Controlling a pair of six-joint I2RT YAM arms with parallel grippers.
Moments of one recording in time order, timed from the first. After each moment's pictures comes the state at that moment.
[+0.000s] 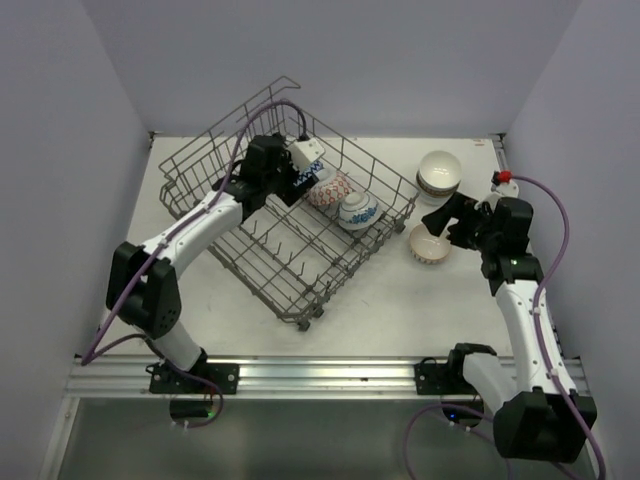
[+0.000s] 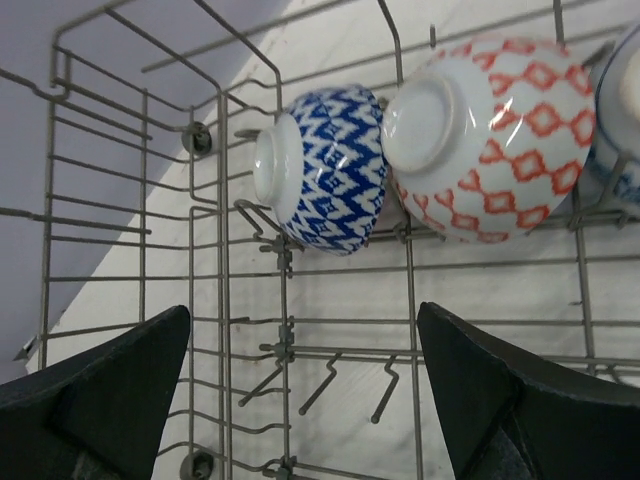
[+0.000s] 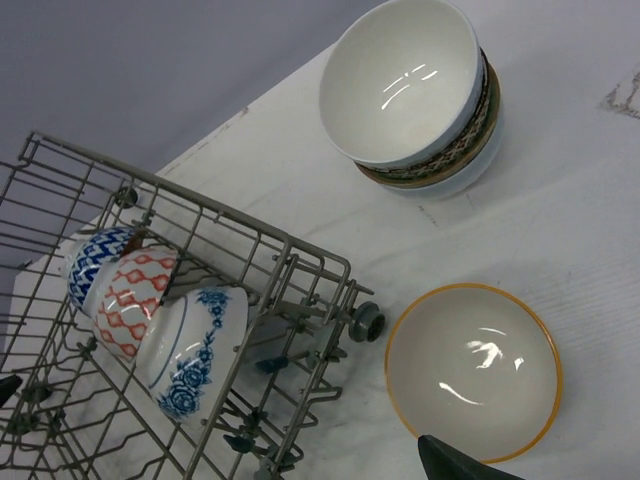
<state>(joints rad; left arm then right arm) -0.48 1.63 1.36 -0.23 -0.04 0.47 -0.09 0.93 0.79 -0.35 -0.36 0.43</state>
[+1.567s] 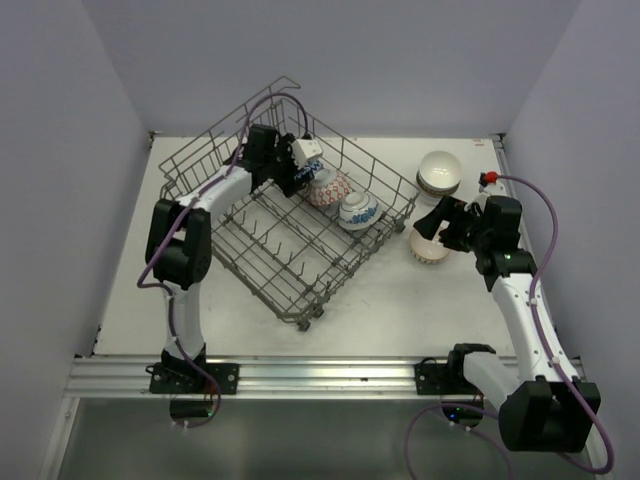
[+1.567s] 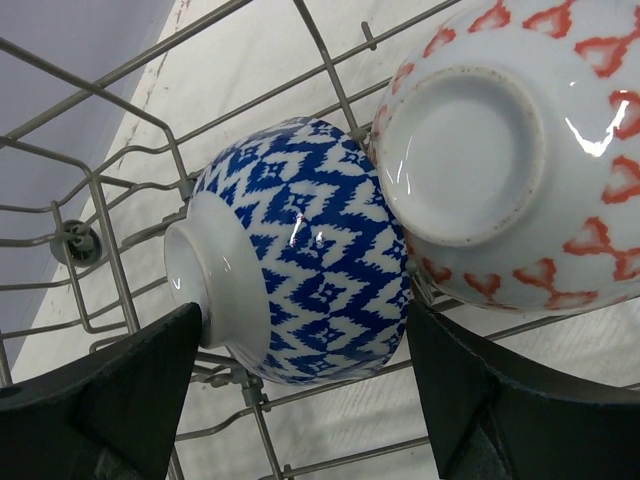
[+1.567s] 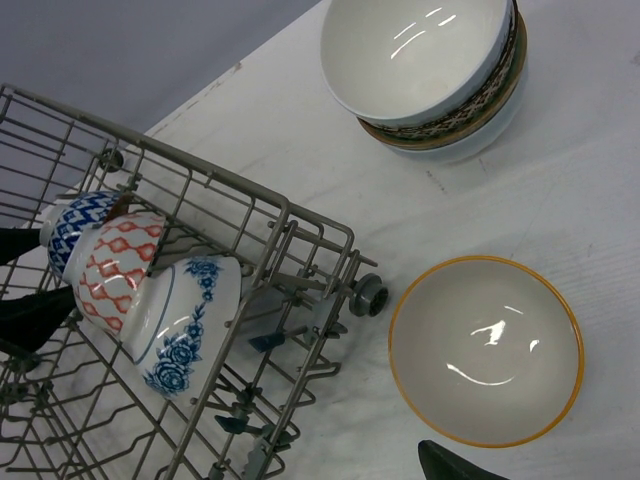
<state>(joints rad) -0.33 2.06 1.63 -0.25 0.41 0.68 -0.04 0.98 0.79 -0.38 -0.36 0.42</state>
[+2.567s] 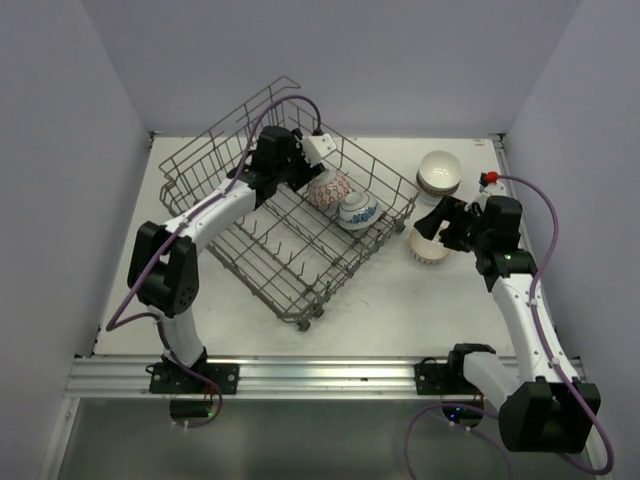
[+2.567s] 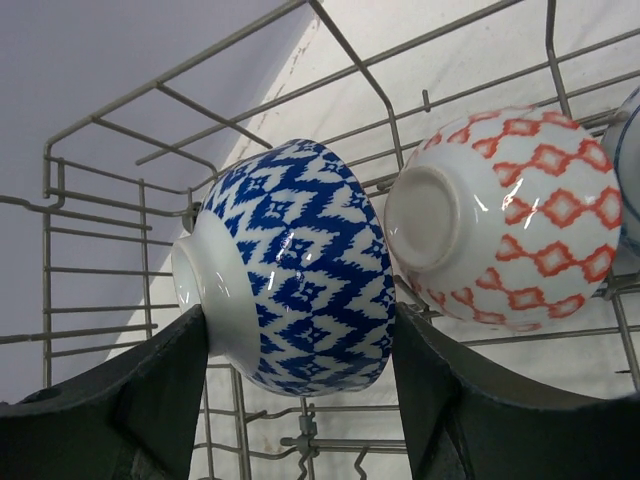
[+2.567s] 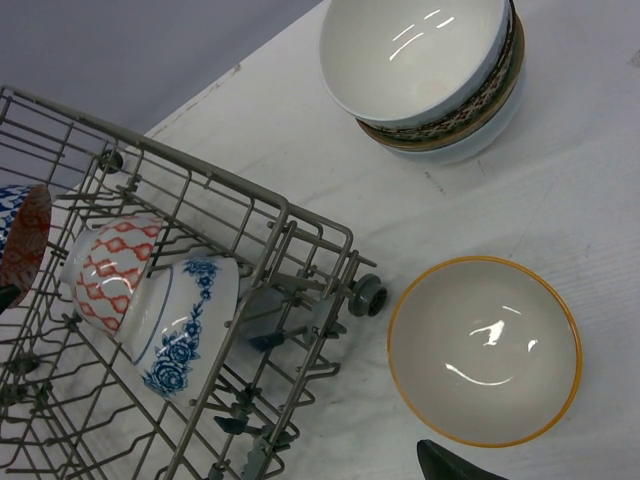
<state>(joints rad) -0.45 1.83 1.49 -0.15 0.09 0.63 -0.04 0.98 0.79 -0.38 -0.35 0.42</state>
